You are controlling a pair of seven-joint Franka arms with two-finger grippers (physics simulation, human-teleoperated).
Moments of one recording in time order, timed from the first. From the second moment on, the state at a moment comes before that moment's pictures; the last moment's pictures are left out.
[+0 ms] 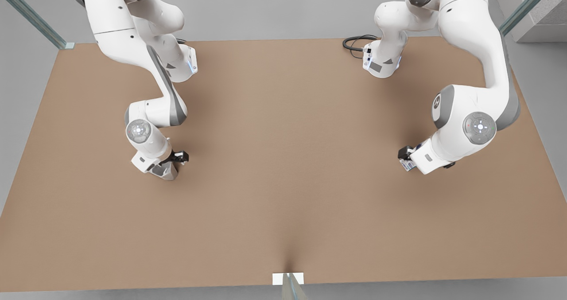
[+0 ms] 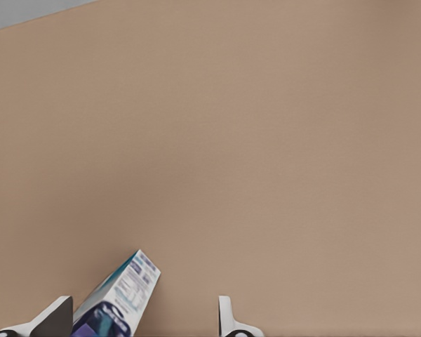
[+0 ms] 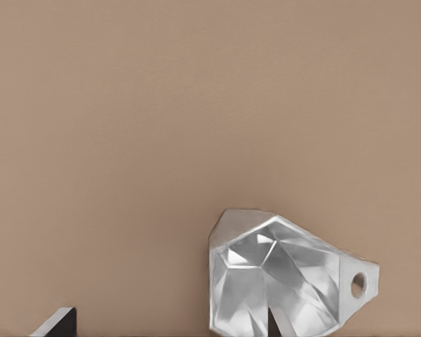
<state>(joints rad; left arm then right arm) -0.09 0.35 -0.08 -1.45 0.06 1.70 0.08 0.15 0.25 0.02 -2.15 -0.10 2.36 0.16</state>
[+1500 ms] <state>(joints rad) -0.07 0.35 -0.08 -1.45 0.05 1.70 0.08 0.13 0.37 0.02 -2.14 -0.09 2.46 0.12</state>
